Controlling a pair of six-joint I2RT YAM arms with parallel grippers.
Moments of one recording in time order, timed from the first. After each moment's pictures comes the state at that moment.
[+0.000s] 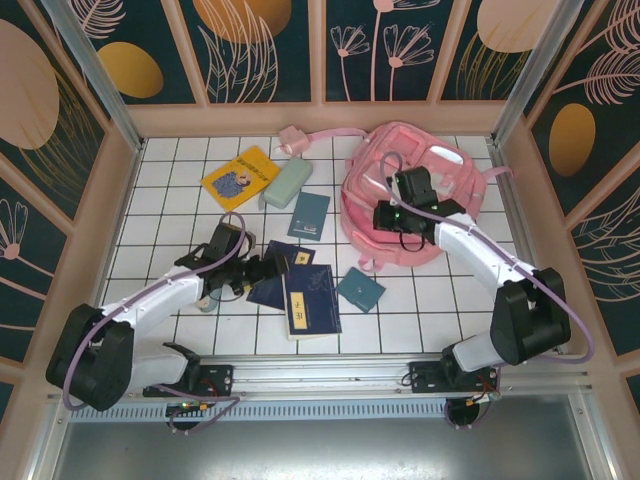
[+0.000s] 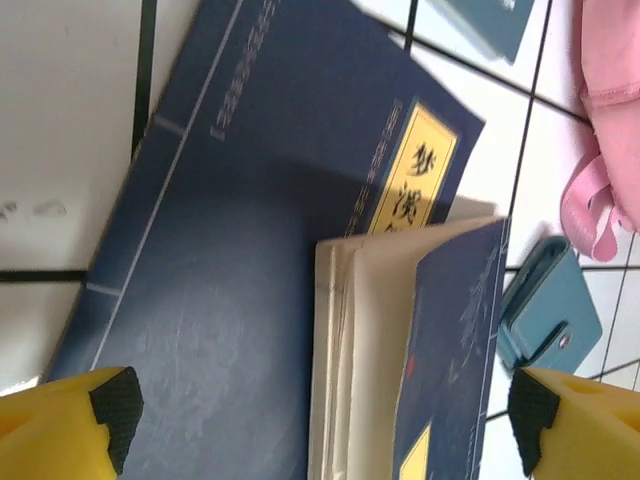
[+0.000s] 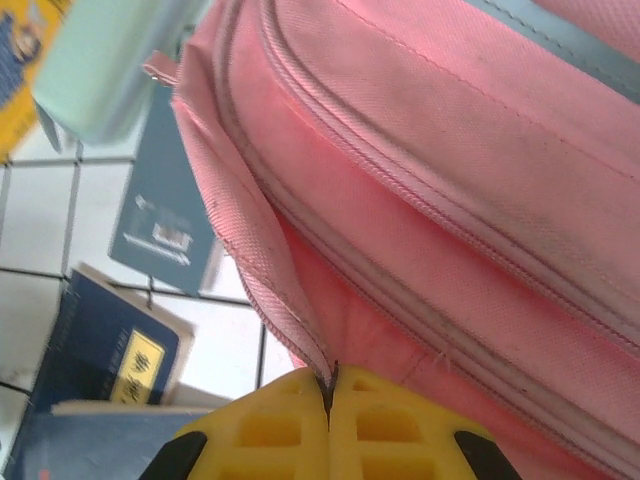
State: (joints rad) left arm -0.46 1.25 0.59 -0.32 0.36 -0.81; right arm 0.40 1.44 1.04 -0.49 -0.18 0.42
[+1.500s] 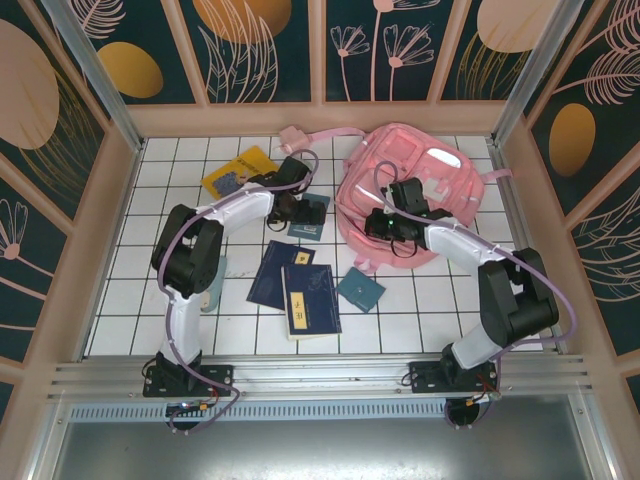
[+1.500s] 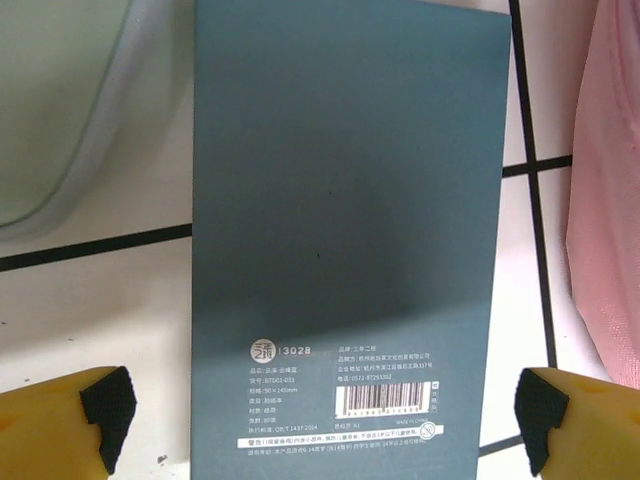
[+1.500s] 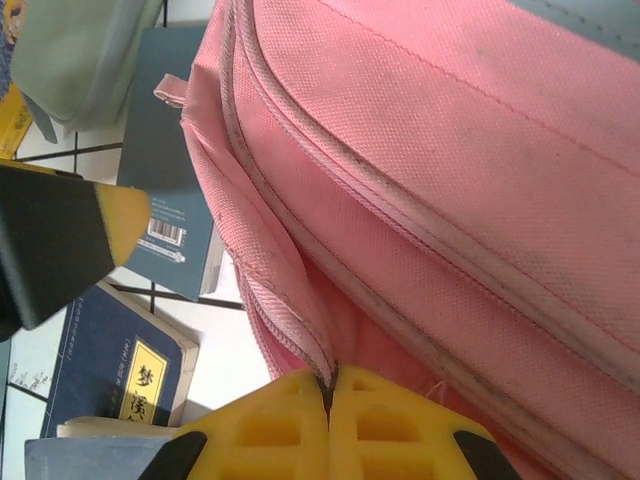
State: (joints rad) left arm -0.52 2.08 1.55 -0.60 0.07 -0.43; right arm 0.39 1.55 0.94 -0.27 -0.29 0.52
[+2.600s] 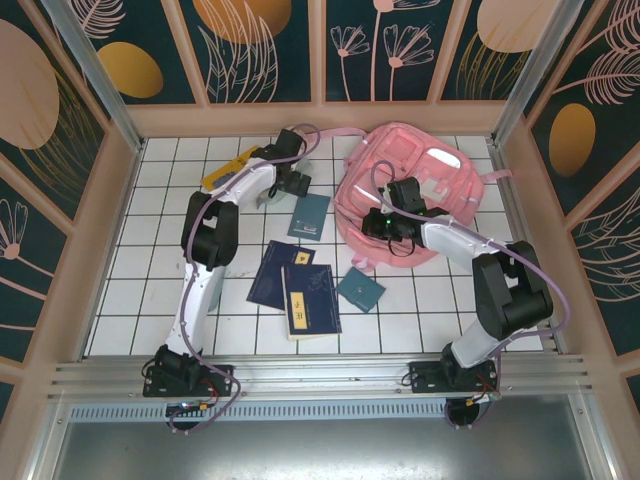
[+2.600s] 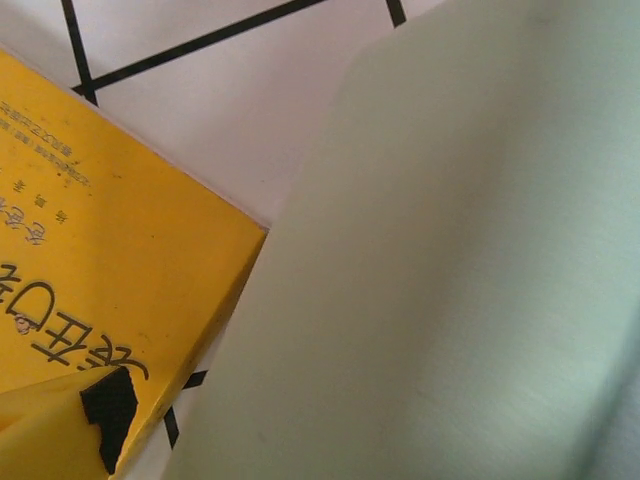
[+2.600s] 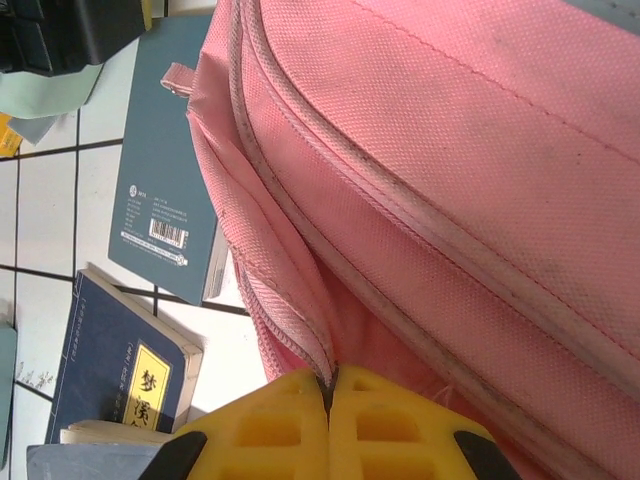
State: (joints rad) left arm -0.41 2.47 2.12 -0.73 -0.19 -0.08; right arm 0.39 1.60 0.96 -0.25 -0.32 0.52
